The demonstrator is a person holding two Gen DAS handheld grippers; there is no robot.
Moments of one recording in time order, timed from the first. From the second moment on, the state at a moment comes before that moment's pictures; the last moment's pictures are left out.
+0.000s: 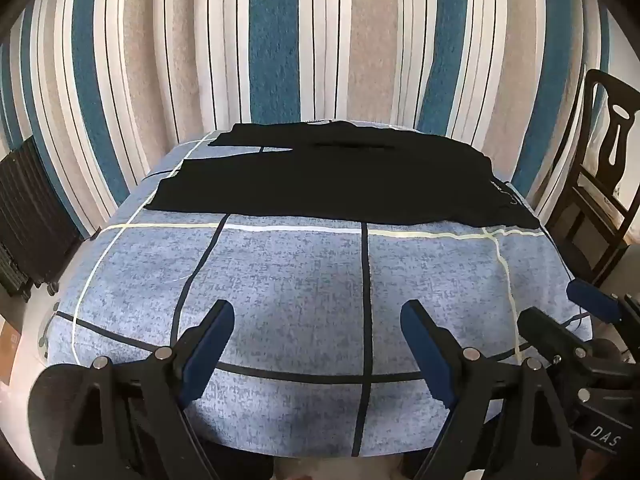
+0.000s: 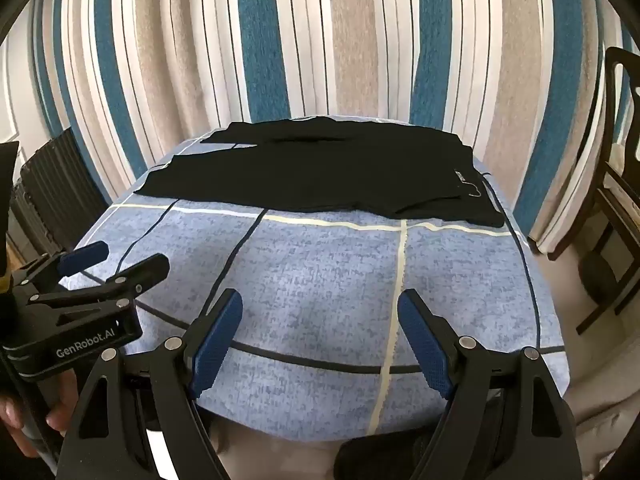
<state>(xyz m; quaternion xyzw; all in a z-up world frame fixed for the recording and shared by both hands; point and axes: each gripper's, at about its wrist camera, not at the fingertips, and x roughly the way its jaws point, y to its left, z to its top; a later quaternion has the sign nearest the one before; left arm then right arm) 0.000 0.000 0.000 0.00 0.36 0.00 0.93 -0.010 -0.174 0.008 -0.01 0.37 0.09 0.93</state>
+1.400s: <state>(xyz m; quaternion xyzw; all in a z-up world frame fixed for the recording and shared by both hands) 0.013 -0.011 0.009 -0.02 0.37 -0.02 0.93 0.008 -0.173 0.016 -0.03 0.37 0.08 0.92</state>
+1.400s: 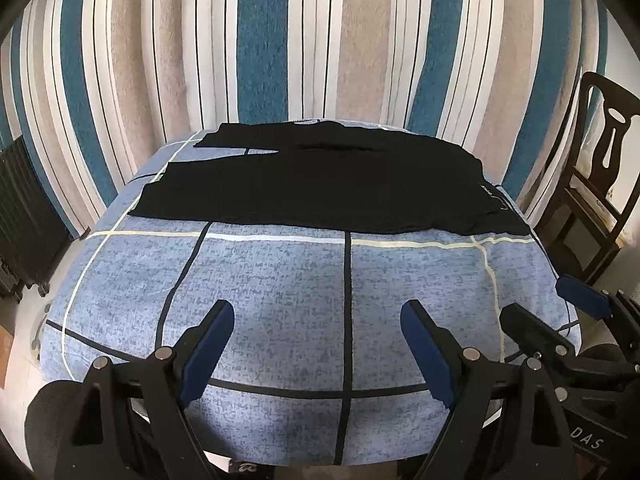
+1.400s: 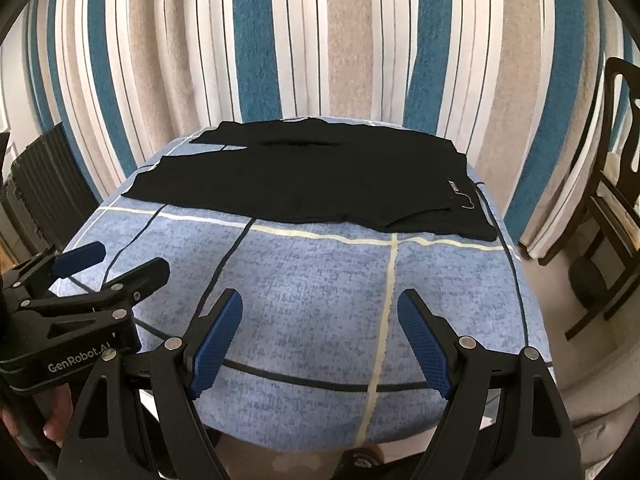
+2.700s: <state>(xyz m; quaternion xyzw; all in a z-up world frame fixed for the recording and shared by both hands) 0.065 0.017 -0.020 -0.03 0.40 0.02 0.92 0.060 -0.175 -0.017 0.02 0.41 0.13 0.90</state>
